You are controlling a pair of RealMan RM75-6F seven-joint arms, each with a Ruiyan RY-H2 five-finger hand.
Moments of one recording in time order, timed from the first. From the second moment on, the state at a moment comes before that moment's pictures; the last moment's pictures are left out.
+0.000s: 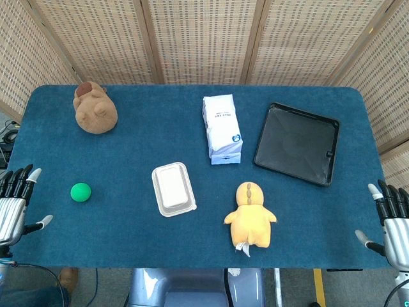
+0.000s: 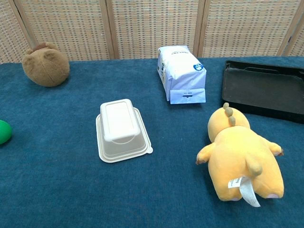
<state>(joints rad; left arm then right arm) -0.14 -1.12 -0.02 -1.68 1.48 1.54 0.16 0.00 -1.04 0.07 -1.69 -1.58 1.62 -0.10</state>
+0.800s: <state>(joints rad) -0.33 -1.26 -0.04 -1.19 1.44 1.12 -0.16 0.01 -1.06 0.07 -1.69 -1.56 1.59 -0.11</state>
